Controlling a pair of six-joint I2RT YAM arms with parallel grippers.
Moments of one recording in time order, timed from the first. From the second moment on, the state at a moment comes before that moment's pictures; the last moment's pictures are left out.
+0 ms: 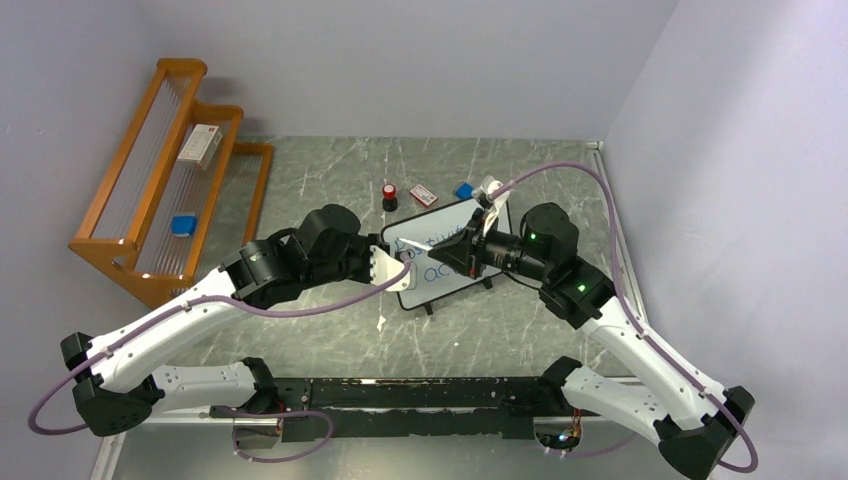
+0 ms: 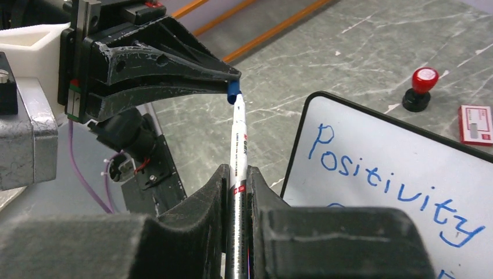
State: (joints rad) left arm -0.99 1.10 1.22 -0.74 -0.10 0.88; right arm 0.69 0.89 0.92 -0.21 -0.43 0.19
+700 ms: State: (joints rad) left arm -1.02 1.11 1.22 -0.74 -0.16 0.92; right arm 0.69 0.95 0.94 -0.24 -0.51 0.16
